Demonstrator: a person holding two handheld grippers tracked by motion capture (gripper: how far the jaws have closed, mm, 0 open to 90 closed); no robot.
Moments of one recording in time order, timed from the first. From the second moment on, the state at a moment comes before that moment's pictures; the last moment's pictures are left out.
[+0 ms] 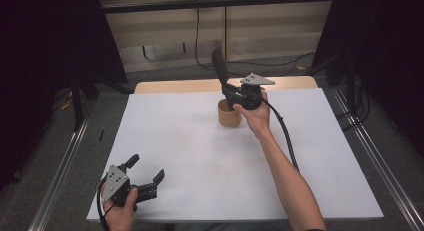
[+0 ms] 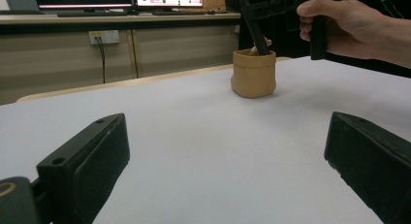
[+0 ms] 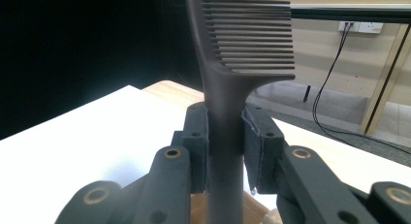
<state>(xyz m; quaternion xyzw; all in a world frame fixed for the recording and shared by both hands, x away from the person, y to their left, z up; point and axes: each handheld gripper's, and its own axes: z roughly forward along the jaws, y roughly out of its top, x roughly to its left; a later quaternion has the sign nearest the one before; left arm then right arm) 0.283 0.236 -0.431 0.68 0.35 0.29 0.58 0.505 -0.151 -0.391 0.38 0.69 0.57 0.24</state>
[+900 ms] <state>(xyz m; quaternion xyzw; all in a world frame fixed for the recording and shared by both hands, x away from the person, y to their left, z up) 0.283 0.236 -0.431 0.68 0.35 0.28 0.58 0.505 -0.150 -0.409 0.39 0.70 0.55 0.24</state>
